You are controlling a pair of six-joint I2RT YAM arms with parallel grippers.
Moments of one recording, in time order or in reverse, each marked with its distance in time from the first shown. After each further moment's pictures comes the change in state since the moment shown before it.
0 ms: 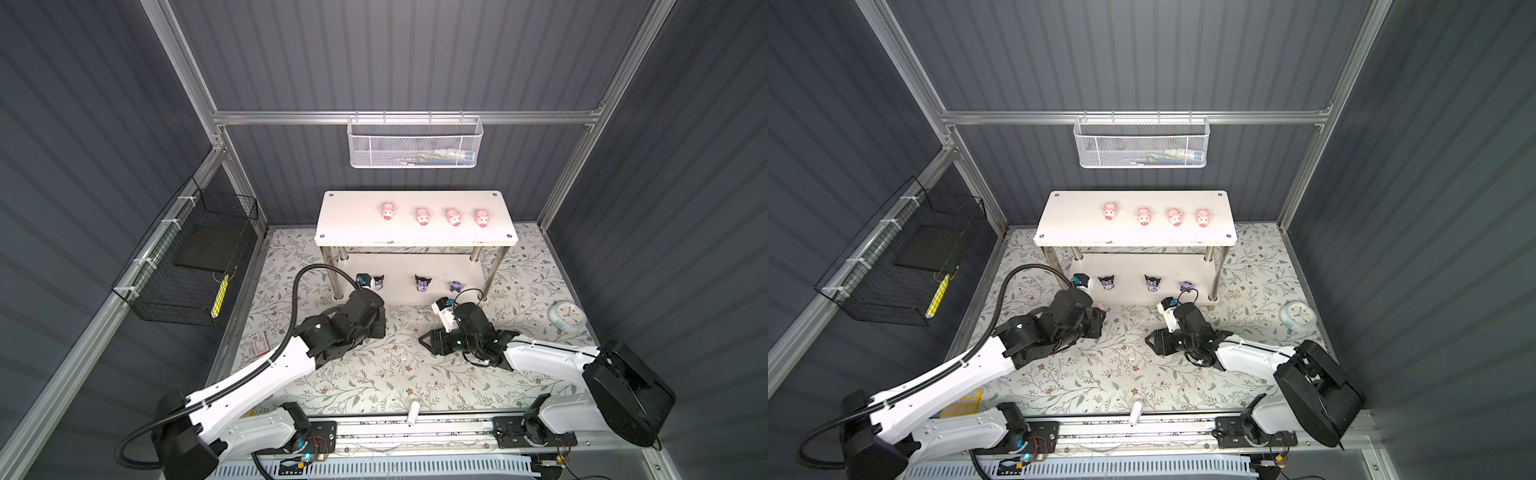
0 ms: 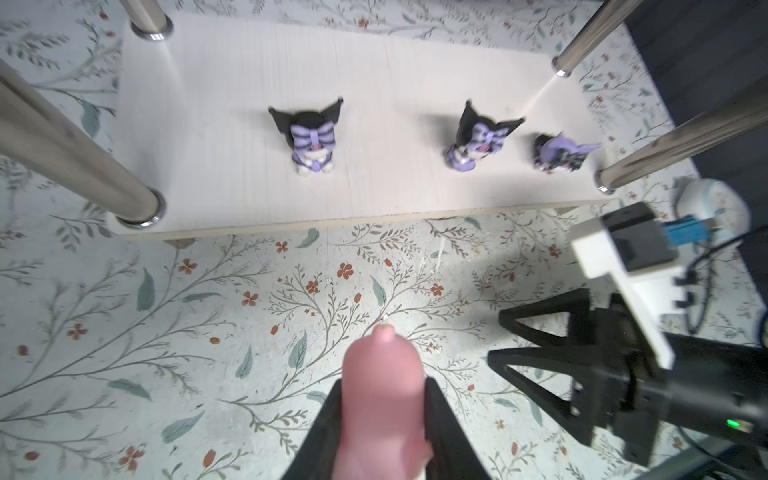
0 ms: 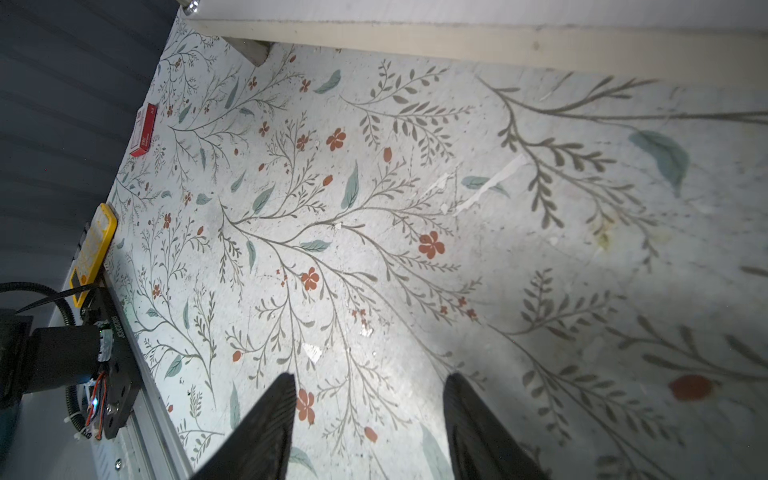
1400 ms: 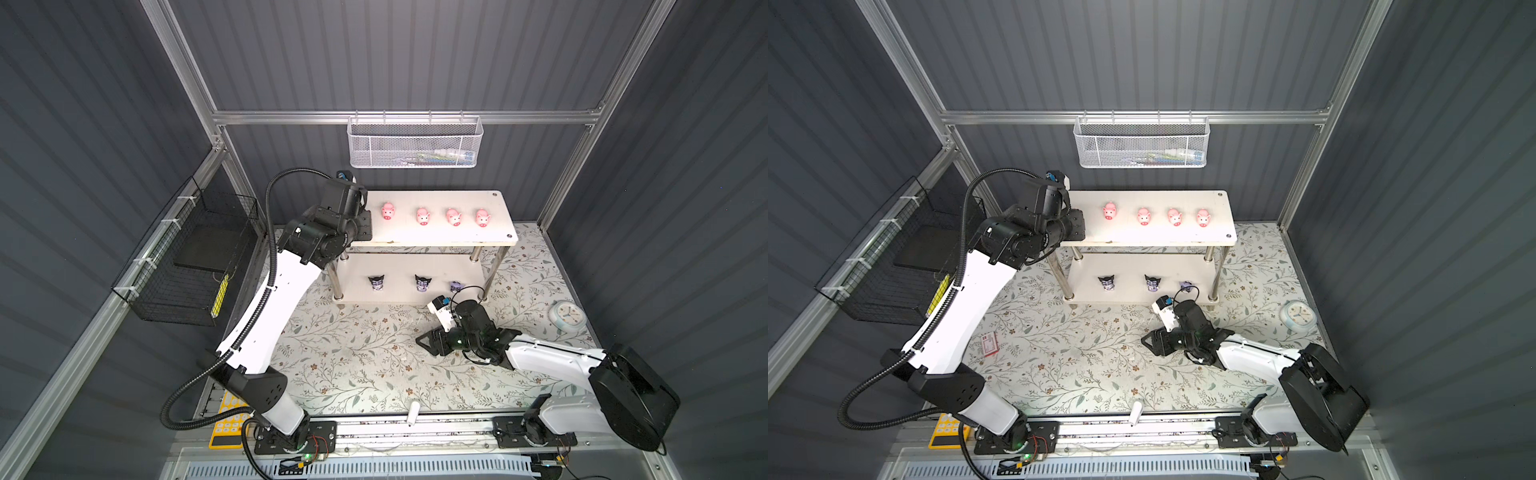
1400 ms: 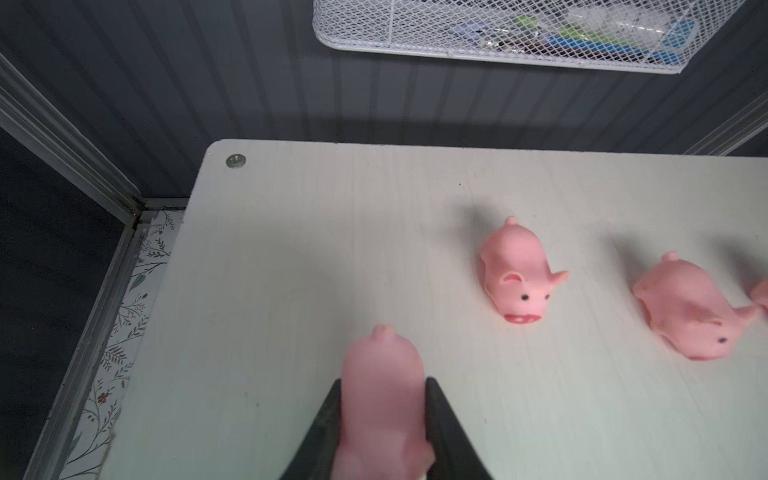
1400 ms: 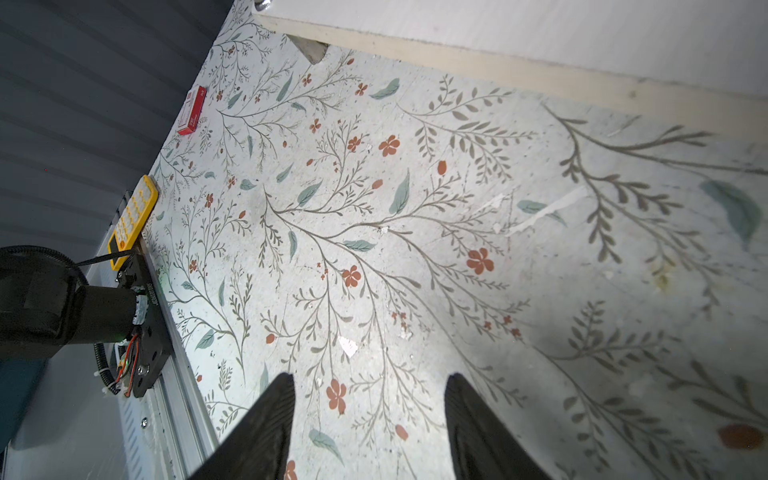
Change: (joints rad) left arm 0.362 0.537 0.999 -0.269 -0.005 0.305; right arm 0.000 -0.028 0.019 -0.013 -0.077 -0.077
